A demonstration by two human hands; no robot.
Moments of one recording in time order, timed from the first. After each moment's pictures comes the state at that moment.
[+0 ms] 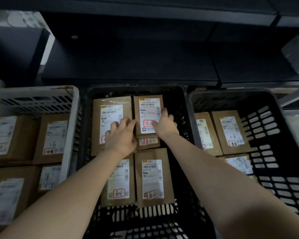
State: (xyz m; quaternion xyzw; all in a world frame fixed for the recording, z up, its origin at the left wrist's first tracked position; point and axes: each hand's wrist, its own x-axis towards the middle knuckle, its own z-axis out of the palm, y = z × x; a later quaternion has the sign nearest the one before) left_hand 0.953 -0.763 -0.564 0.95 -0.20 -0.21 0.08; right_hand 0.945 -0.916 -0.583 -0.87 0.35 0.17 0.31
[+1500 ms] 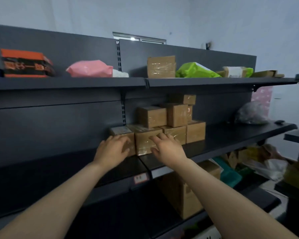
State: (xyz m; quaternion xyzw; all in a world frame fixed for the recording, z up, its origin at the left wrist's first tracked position) left_hand 0.524 -0.223 -0.031 0.92 0.29 0.25 -0.04; right_hand 0.685 -0.351 -0.042 -0.79 -0.56 -0.19 0.15
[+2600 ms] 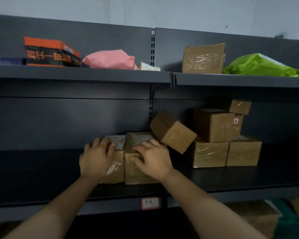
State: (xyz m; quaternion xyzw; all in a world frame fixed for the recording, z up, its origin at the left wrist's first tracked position) left_hand 0.517 -0.151 -0.063 0.74 0.54 0.39 -0.01; right_hand 0.694 -0.216 -0.058 -0.59 -0.72 -0.26 0.26
